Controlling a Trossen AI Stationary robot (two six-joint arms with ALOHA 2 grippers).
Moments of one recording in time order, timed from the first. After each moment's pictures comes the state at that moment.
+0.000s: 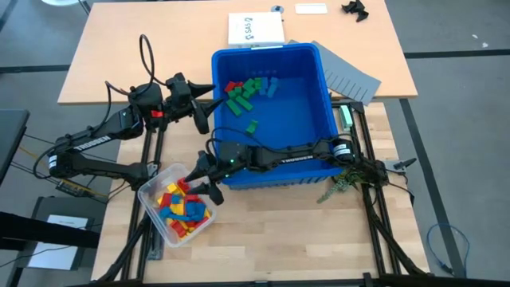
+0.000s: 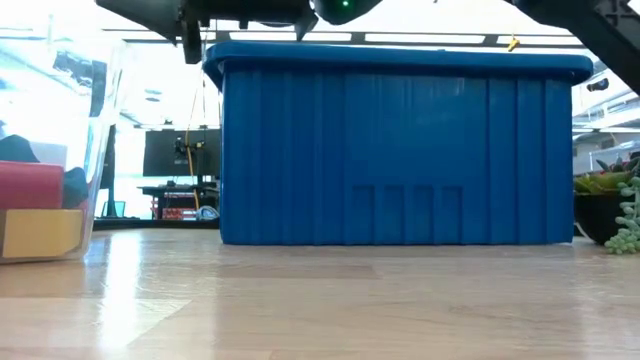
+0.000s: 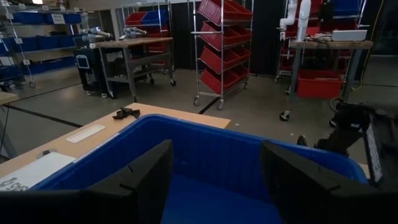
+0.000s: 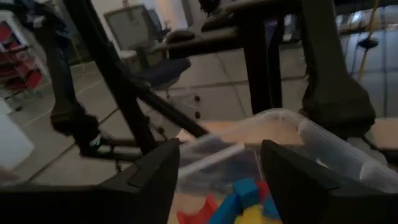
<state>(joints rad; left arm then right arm) 0.33 1.02 1.19 -0.17 -0.17 0.02 0.03 2.30 2.03 0.16 -0.37 0.21</state>
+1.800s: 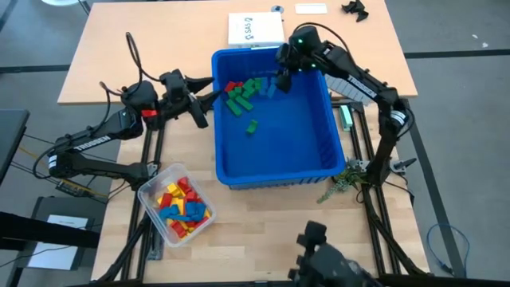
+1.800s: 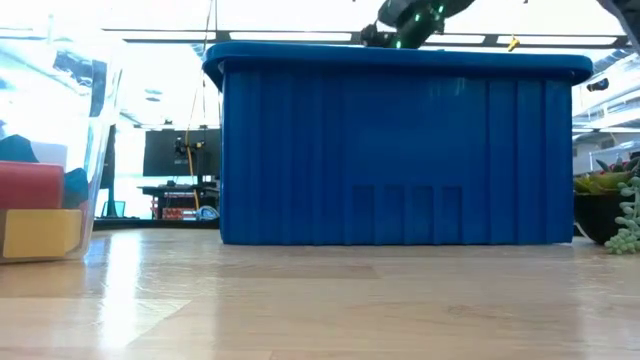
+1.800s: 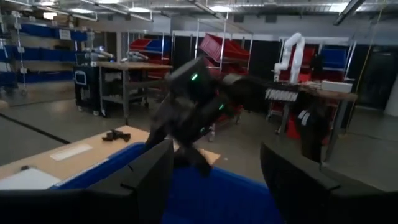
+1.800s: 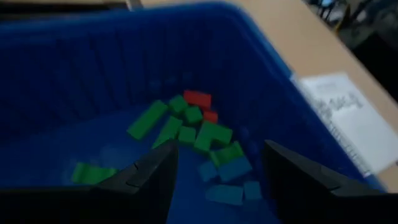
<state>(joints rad) 0.33 1.02 1.19 -0.02 -0.17 -0.08 -0.75 1.82 1.93 -0.71 -0.15 -0.42</state>
